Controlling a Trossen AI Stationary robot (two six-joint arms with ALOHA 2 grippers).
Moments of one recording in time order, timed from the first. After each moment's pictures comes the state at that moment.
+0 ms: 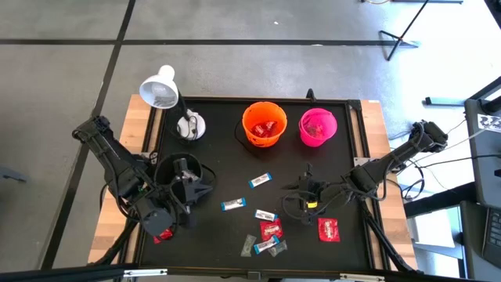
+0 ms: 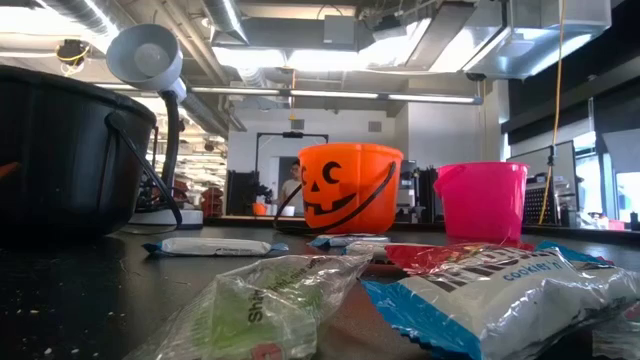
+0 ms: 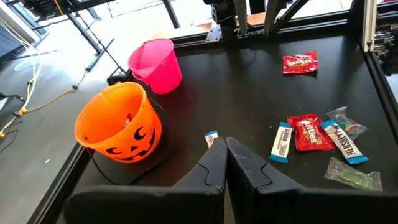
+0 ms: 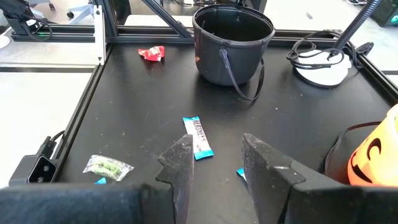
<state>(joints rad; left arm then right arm) -0.76 1.39 1.46 -0.98 -0.93 -0.52 0.56 1.29 1.03 -0.29 0.51 0.28</state>
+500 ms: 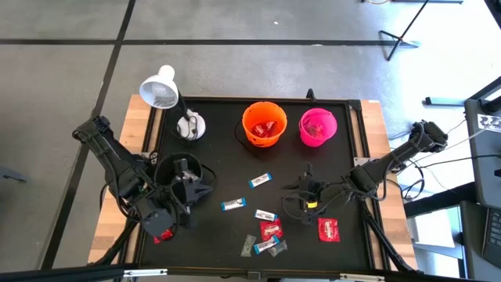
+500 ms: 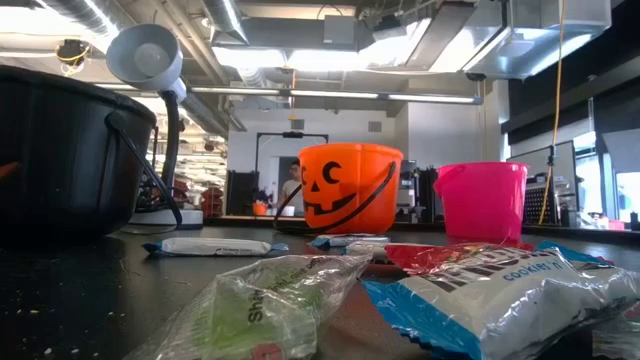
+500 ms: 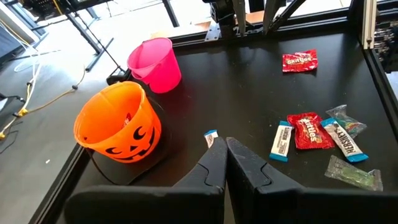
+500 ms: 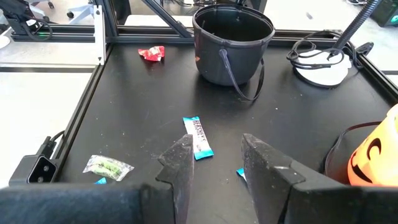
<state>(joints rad) -0.76 1.40 1.46 -0.98 -0.92 -0.52 0.56 1.29 1.03 -0.29 0.51 0.28</state>
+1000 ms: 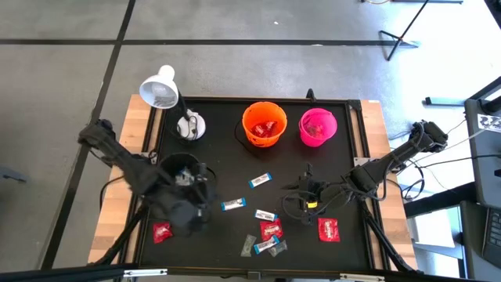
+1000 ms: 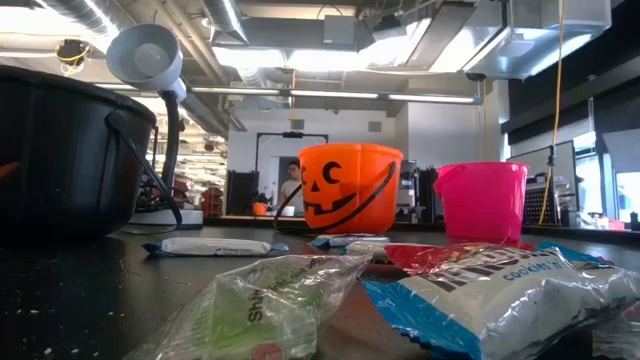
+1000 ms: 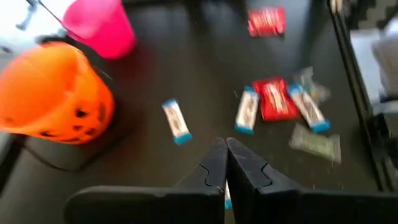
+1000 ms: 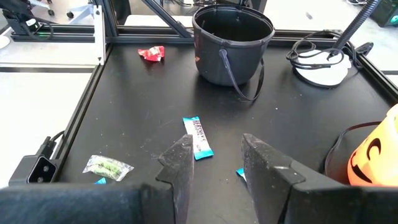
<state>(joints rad) -0.62 1.47 1.46 -0.92 -0.60 -0.47 0.56 1.29 1.03 -0.29 0.51 0.28</state>
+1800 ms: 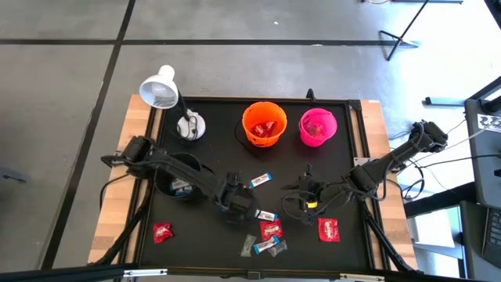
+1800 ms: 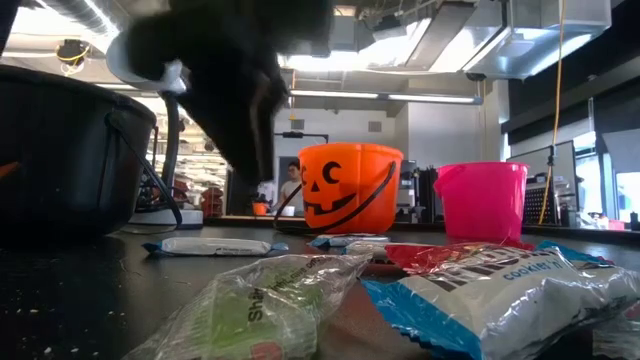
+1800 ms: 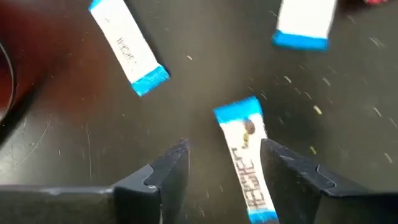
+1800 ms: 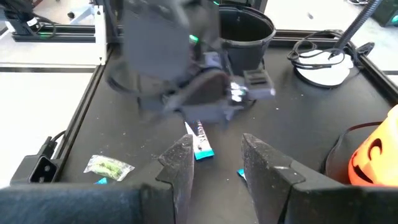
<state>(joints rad) -0.34 1.95 1.46 -0.84 -0.27 -0.26 0.56 1.29 1.03 -0.29 0.51 0.28</state>
